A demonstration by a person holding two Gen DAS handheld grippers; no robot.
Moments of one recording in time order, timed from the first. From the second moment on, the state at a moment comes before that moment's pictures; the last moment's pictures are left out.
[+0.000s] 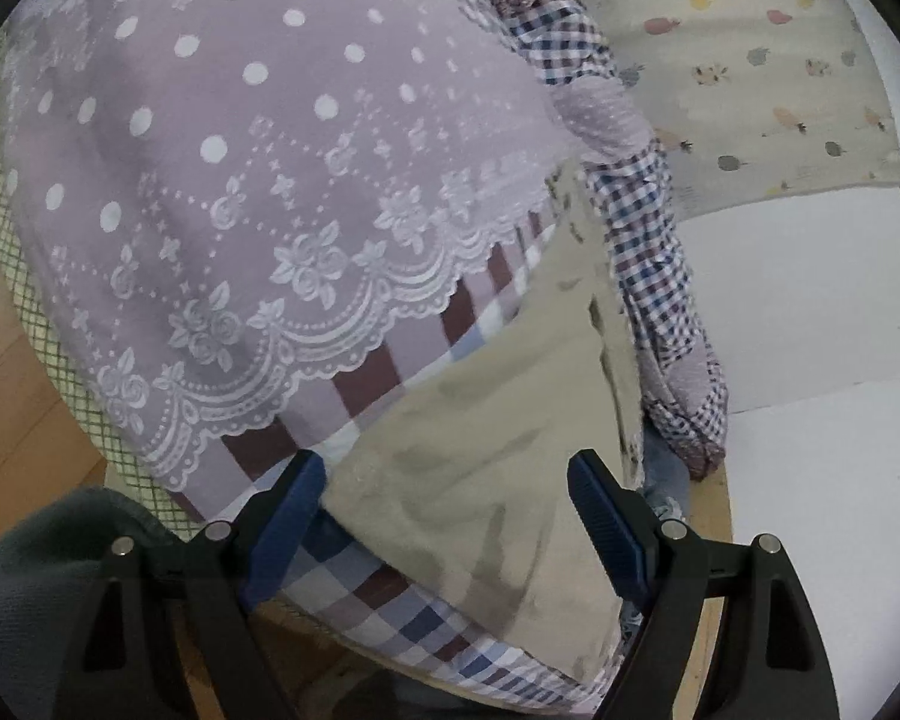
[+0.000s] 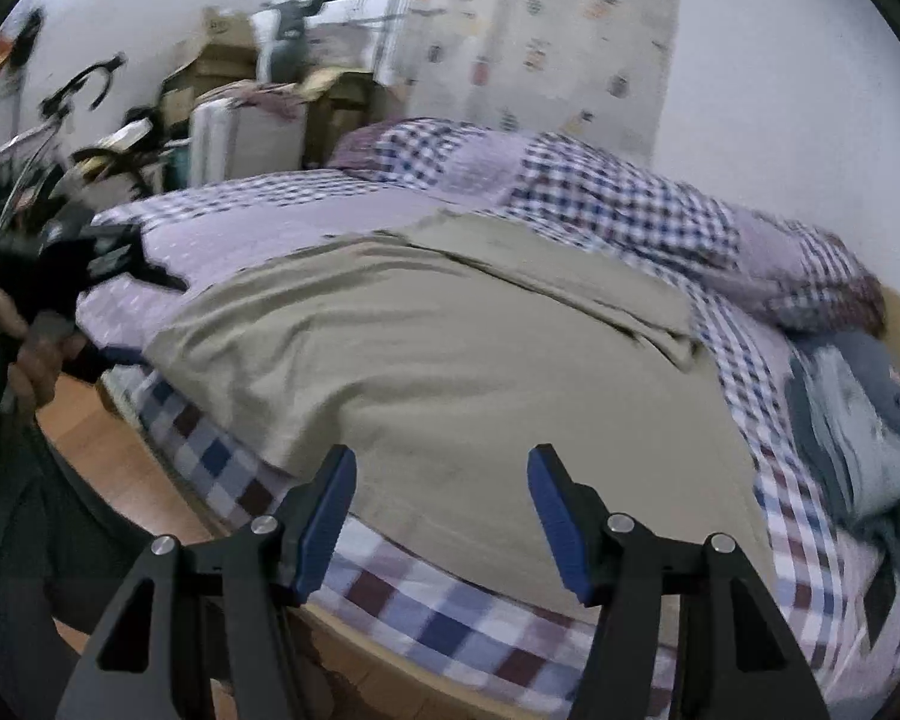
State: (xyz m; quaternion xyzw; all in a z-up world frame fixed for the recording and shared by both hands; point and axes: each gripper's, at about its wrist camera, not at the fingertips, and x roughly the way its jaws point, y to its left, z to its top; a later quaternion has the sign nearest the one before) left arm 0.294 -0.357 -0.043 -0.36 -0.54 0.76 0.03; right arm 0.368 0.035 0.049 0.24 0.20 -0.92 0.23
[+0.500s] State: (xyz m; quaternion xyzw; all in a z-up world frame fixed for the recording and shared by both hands) left arm 0.292 -0.352 -0.049 -0.40 -0.52 0.75 0.04; right arm 0.385 -0.037 0.032 0.19 0.27 -0.90 0.27
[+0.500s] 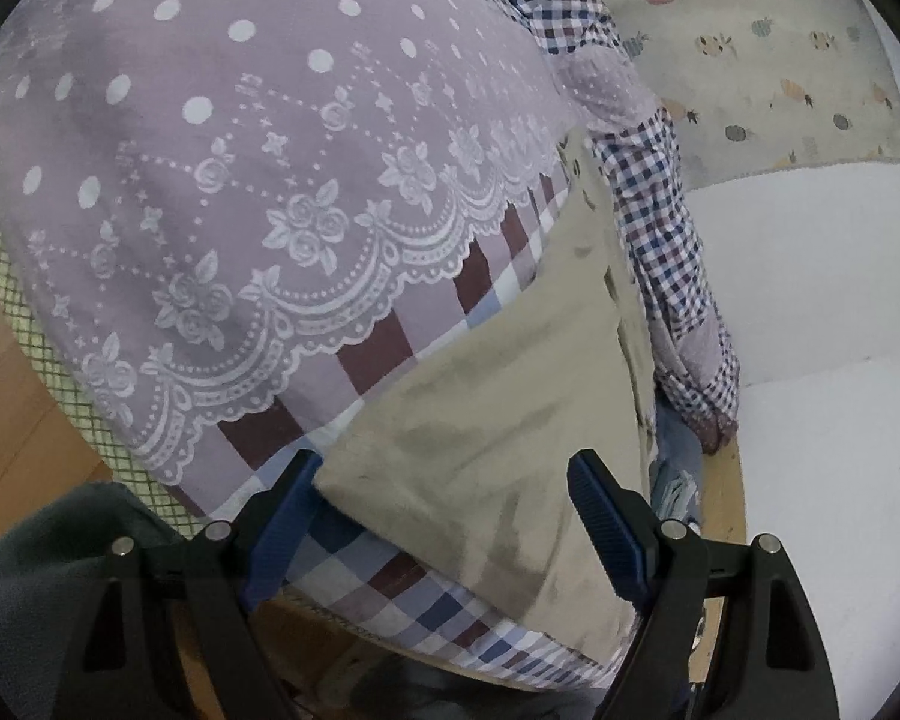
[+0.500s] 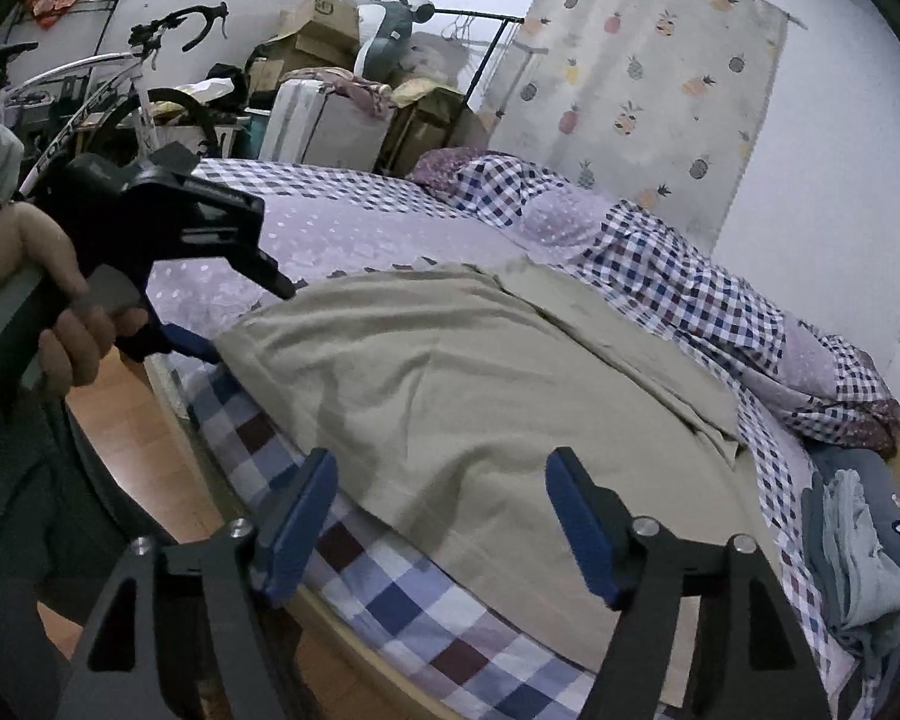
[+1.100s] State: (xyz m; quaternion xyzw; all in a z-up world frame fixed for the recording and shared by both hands) left arm 0.306 -0.356 -0.046 -0.40 -0.55 0.74 0.03; right arm 0.386 -0.052 0.019 0.19 0.29 -0.90 0.28
